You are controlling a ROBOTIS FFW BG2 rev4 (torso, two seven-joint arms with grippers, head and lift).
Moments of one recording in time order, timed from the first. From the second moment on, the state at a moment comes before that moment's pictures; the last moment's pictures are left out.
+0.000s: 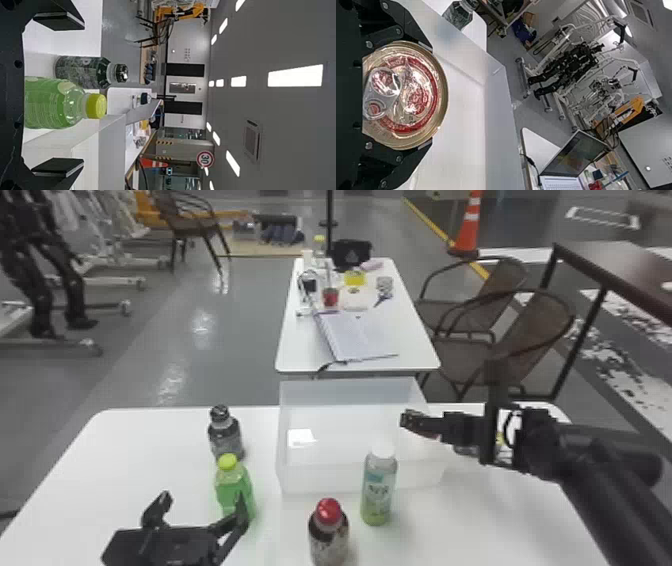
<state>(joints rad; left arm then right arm) 0.35 0.00 -0.02 -1.75 0.03 -0.23 0.02 -0.62 -0.18 0.09 -0.96 -0.36 0.68 0.76</state>
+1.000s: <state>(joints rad) 0.35 0.00 -0.02 -1.74 0.03 -0.24 0.02 -0.62 -0.17 0.09 -0.96 -0.39 0.53 0.77</state>
